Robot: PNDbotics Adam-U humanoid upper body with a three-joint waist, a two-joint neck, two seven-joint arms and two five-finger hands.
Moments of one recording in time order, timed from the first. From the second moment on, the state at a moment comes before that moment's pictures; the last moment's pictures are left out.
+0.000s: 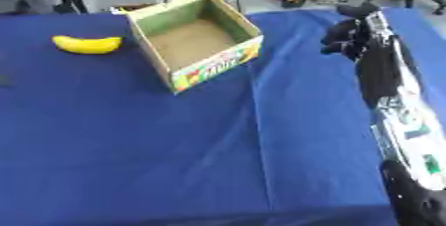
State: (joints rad) left arm -0.21 0.34 0.08 -1.83 -0.03 -0.04 -0.03; right arm -0.24 -0.35 -0.02 -1.81 -0.27 -0.01 -0.06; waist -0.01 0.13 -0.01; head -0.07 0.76
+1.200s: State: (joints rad) left arm -0.61 0.84 -0.05 -1.31 -0.37 0.03 -0.30; right arm -0.25 -0.38 0.02 -1.81 -0.27 0.01 -0.02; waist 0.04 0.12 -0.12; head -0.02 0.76
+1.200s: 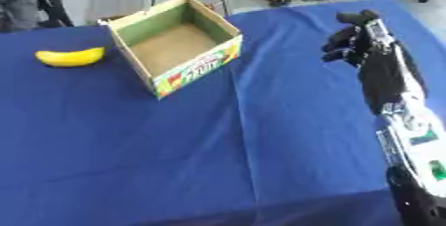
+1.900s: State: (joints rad) left arm -0.71 0.81 -0.05 -0.94 -0.60 -0.10 -0.17; right arm -0.32 -0.42 0.05 -1.82 -0.27 0.01 0.02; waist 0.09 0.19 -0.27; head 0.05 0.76
